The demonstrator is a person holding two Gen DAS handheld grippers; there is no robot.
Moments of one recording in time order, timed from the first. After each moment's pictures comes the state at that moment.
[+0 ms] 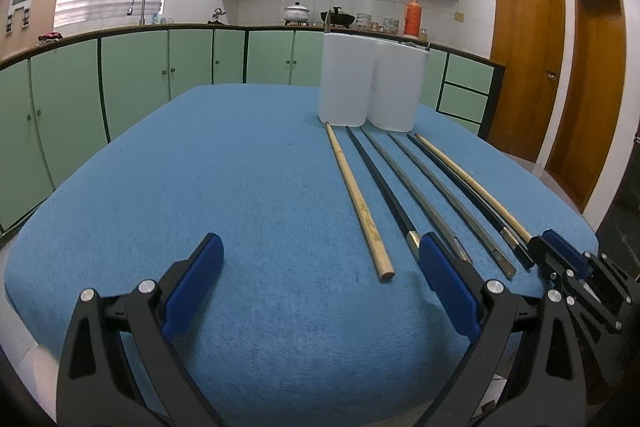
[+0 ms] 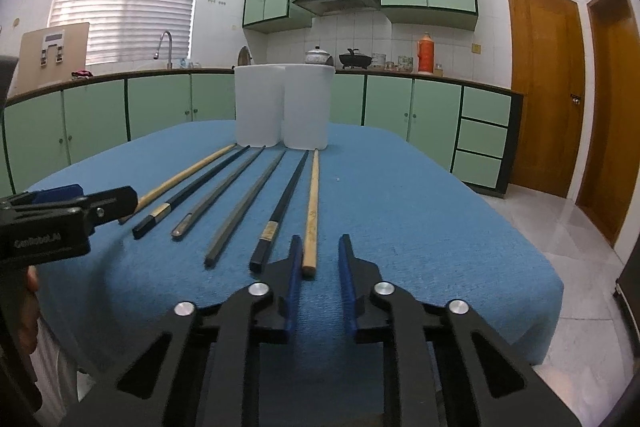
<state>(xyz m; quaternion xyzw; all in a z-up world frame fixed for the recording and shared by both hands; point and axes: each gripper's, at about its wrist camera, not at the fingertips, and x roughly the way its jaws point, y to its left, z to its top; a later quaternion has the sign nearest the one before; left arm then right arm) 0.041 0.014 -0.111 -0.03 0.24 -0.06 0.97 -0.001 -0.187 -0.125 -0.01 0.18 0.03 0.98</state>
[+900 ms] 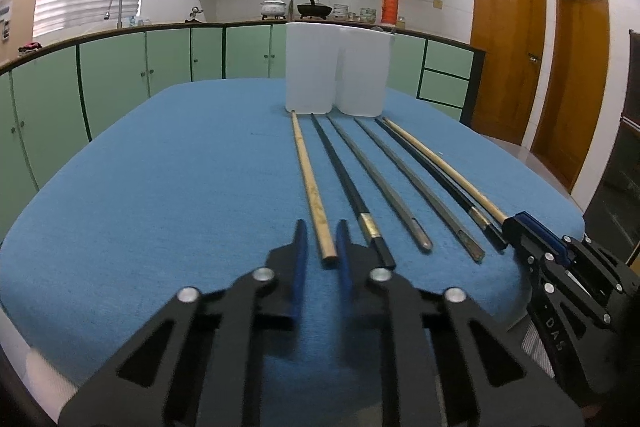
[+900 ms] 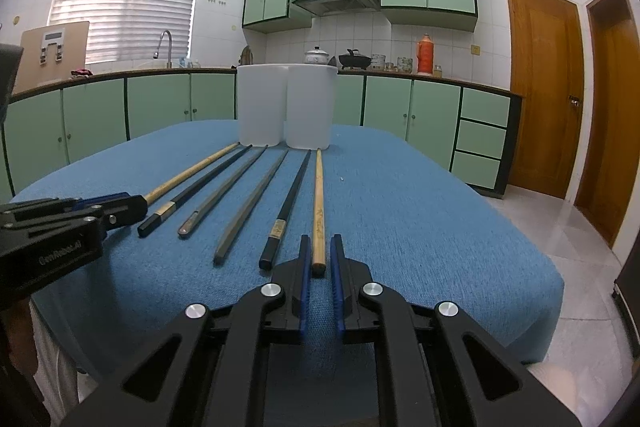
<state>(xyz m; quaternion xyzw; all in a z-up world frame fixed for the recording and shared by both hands) 0.035 -0.014 -0.116 -0.01 0.26 -0.10 0.96 -0.001 -0.184 -0.125 -0.01 0.18 0.03 0.98</state>
